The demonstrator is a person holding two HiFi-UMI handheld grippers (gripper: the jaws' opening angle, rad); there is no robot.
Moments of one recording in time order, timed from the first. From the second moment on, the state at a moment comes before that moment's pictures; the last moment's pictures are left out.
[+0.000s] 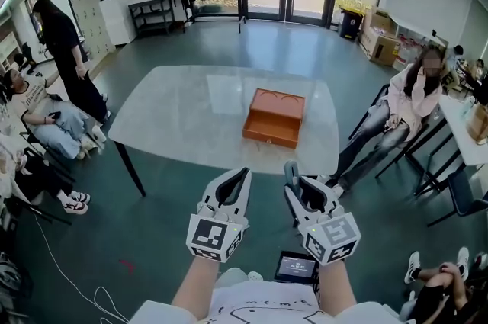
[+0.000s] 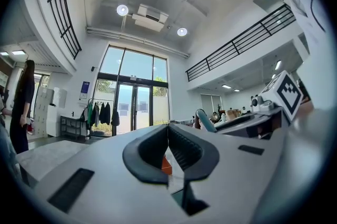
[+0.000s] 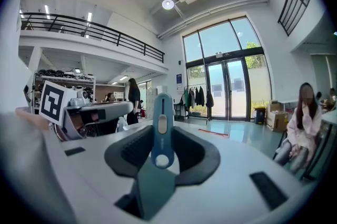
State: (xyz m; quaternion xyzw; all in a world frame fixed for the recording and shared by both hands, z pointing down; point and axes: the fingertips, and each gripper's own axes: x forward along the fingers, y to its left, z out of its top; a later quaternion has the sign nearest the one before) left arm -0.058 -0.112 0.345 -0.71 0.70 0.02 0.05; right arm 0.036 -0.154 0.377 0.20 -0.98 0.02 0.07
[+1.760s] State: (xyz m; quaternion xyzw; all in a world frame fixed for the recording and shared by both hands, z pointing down) left arm -0.252 -0.365 0.385 -0.75 0.66 0.02 0.00; right arm -0.139 -0.391 0.418 0.24 -0.96 0.03 0.15
